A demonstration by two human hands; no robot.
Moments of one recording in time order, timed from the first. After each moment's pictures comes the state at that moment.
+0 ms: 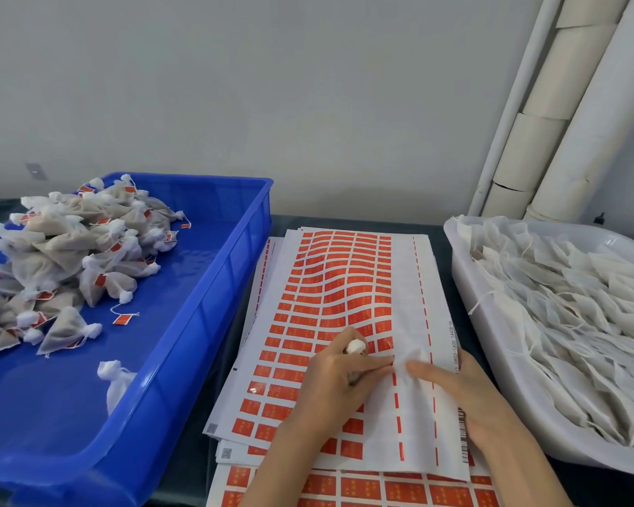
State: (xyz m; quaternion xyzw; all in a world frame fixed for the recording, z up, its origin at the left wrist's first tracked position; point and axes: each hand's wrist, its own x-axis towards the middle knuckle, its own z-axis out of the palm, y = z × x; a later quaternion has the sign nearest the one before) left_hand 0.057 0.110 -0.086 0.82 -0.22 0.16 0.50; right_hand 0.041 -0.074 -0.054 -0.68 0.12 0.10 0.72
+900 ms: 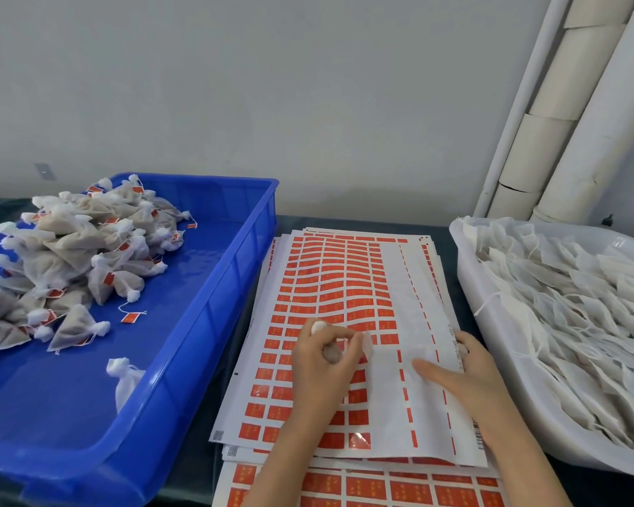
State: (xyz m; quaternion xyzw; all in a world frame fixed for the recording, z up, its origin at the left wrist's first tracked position) left_hand 0.062 0.112 -0.079 0.77 0.00 0.23 0.59; right_hand 0.047 -0.076 -0.057 -0.79 0.15 -0.01 0.60
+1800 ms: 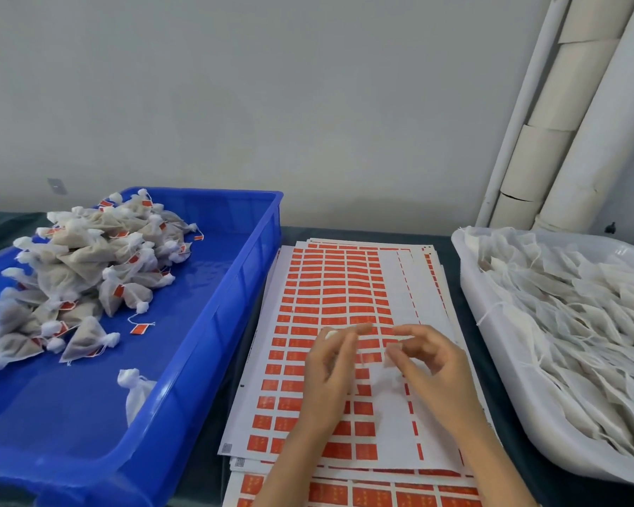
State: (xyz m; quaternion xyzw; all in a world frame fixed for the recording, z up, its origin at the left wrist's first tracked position) left_hand 0.056 0.115 -0.067 0.72 -0.08 0.15 0.67; right_hand 0.055 -0.037 -0.058 -0.81 -0.04 -0.15 0.57
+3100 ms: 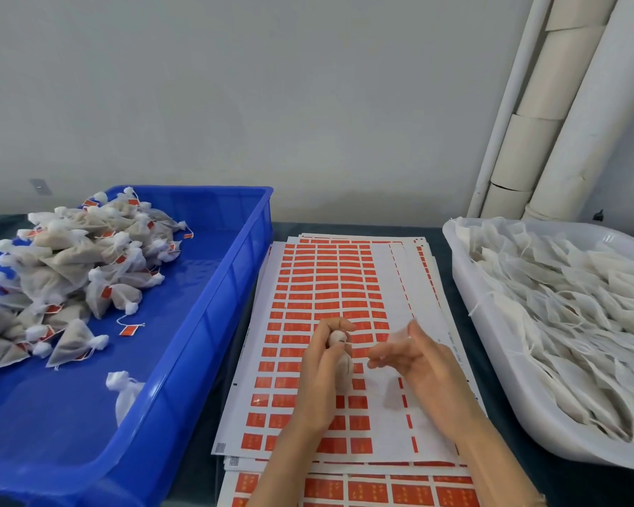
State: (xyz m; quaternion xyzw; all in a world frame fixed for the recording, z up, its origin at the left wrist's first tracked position) left_hand 0.055 0.119 -0.070 0.70 -0.10 0.10 0.70; right_hand 0.047 -0.036 -0.048 -0.68 -0.06 0.03 0.73
